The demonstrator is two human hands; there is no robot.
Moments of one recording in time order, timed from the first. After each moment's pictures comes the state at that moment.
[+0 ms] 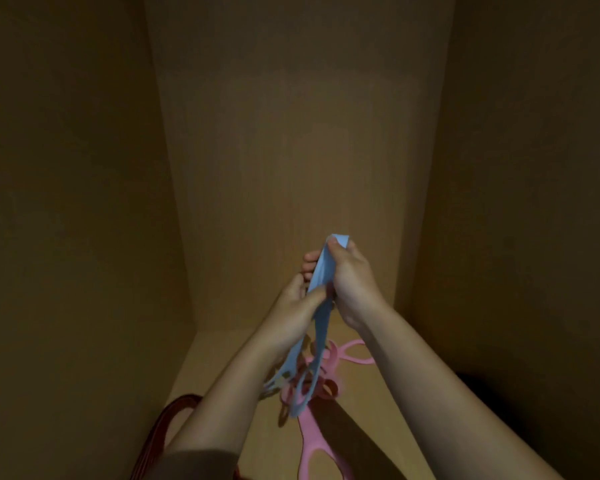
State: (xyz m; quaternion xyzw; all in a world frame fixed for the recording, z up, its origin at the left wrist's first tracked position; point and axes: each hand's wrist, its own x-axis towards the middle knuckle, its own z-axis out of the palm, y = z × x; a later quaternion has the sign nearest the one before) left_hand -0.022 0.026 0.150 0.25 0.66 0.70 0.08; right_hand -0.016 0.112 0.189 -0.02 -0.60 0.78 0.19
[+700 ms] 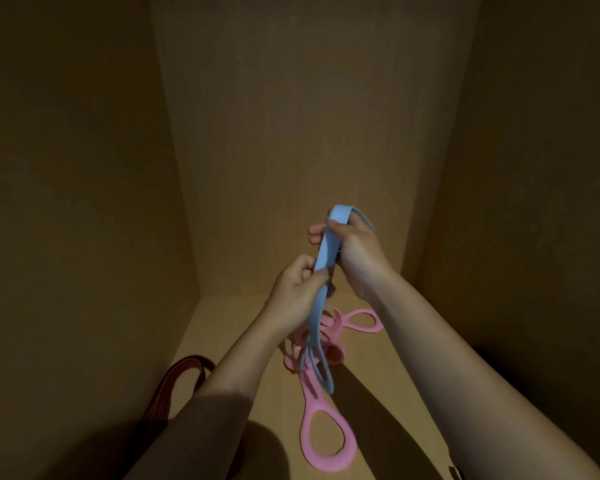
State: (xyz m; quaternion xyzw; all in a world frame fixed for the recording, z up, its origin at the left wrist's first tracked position) left_hand -0.029 0.020 0.118 0.22 0.71 0.67 0.01; right_hand -0.018 0.113 0.175 0.00 -0.65 0.74 0.18
